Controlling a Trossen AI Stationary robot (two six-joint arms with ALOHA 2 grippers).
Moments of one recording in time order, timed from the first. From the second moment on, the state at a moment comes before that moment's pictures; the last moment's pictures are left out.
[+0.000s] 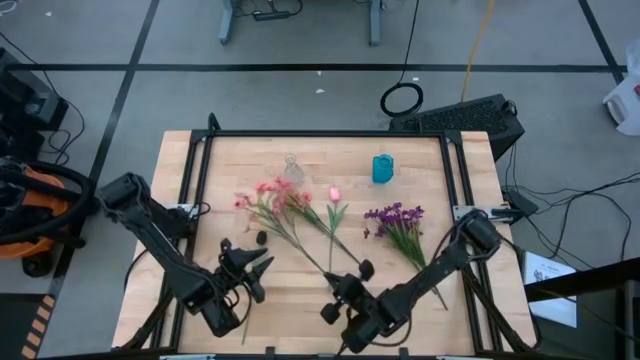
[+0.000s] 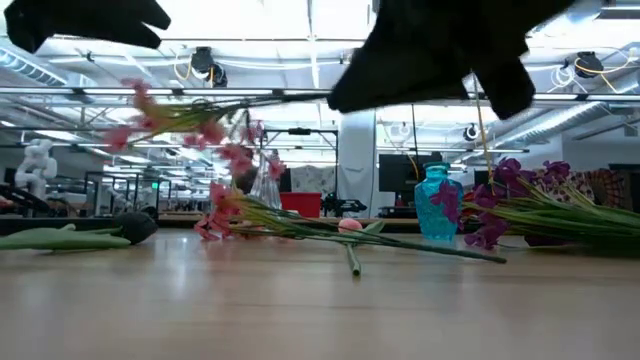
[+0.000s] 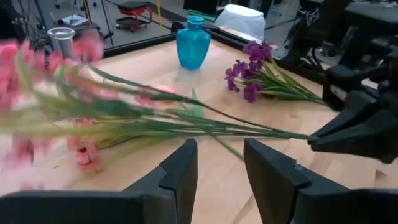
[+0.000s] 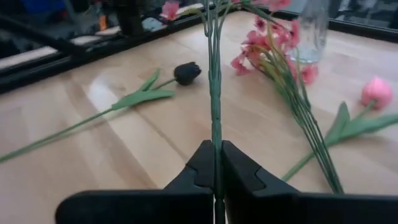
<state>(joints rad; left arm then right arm) -0.88 1.59 1.05 -0.84 -1.21 -1.57 0.67 2.12 1.44 -0.39 1.13 1.18</state>
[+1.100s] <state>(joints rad) -0.89 1.75 1.01 -0.88 -0.64 -1.76 0.60 2.04 1.44 -0.59 0.77 1.18</state>
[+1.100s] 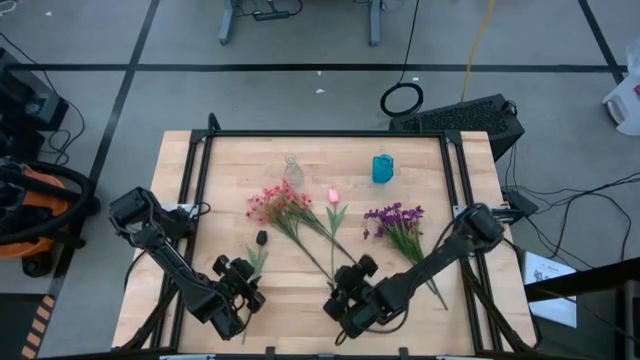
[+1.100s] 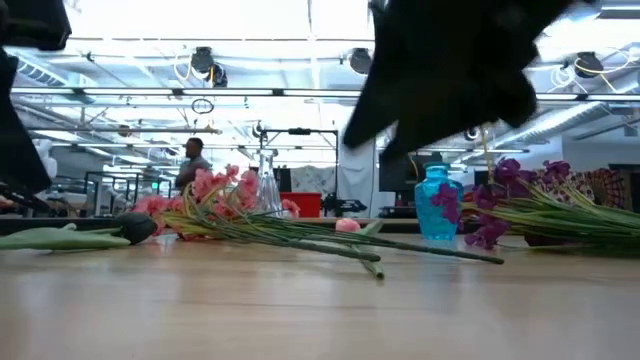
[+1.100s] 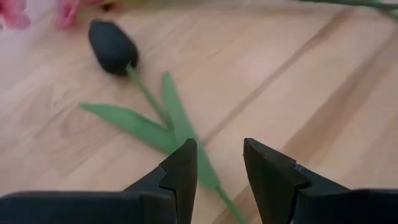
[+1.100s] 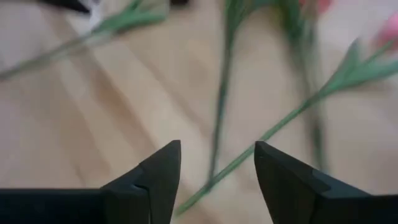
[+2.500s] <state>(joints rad) -0.92 1.75 0.90 -0.67 -0.57 -1.78 0.26 2.16 1.42 -0.32 0.65 0.96</state>
